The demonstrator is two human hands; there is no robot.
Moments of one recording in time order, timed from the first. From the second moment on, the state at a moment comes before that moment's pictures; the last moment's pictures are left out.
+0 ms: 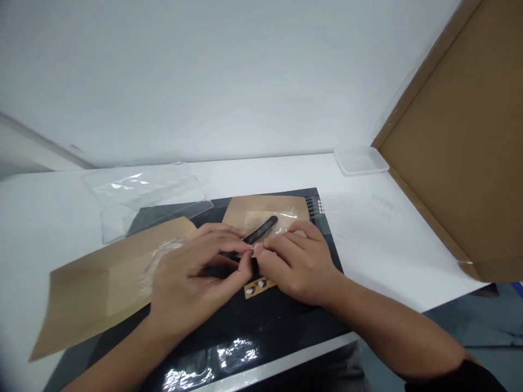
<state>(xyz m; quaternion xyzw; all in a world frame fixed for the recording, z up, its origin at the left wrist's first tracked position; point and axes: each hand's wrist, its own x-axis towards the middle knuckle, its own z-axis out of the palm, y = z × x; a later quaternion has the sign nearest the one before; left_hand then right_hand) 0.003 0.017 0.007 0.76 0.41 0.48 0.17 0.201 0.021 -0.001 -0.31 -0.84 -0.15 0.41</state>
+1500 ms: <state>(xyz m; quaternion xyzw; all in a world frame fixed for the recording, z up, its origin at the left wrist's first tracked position) 0.001 0.021 0.016 0.58 0.39 0.48 0.53 0.194 0.024 -0.001 -0.31 -0.75 0.28 0.52</state>
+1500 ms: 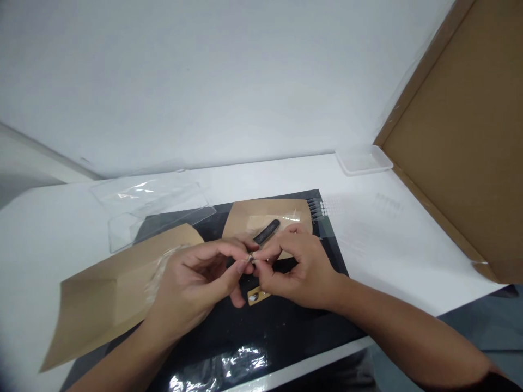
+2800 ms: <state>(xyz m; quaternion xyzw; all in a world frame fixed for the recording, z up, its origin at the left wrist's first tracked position) -0.006 0.024 0.015 0.73 0.38 0.47 0.32 0.207 0.034 -0.009 -0.28 -0.85 -0.06 0.44</state>
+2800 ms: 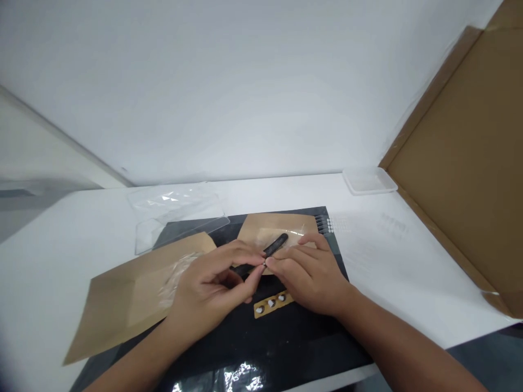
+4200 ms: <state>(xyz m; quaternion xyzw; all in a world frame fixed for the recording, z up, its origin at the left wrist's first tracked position) -0.021 0.034 0.012 0.84 0.27 0.43 0.21 0.202 0.026 -0.015 -0.29 -0.71 0.50 0.40</state>
